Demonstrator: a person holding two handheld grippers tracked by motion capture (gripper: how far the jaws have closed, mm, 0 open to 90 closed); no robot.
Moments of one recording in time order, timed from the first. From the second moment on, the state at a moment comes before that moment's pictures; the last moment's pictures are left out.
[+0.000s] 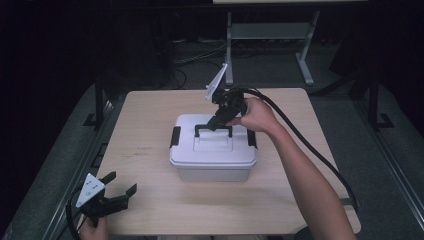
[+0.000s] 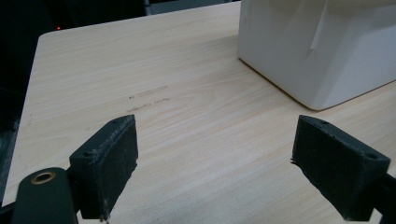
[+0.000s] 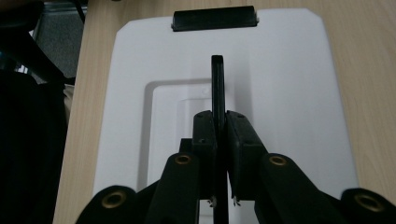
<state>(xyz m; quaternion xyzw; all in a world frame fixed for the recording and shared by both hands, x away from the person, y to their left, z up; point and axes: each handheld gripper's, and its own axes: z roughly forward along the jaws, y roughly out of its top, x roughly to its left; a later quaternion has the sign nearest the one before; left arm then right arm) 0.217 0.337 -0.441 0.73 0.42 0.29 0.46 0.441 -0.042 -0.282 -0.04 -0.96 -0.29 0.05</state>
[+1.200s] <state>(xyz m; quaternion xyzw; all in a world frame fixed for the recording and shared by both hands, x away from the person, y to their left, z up) 0.218 0.333 -0.441 0.73 0.42 0.29 0.45 0.436 -0.093 -0.270 -0.10 -0.95 -0.30 0.02</state>
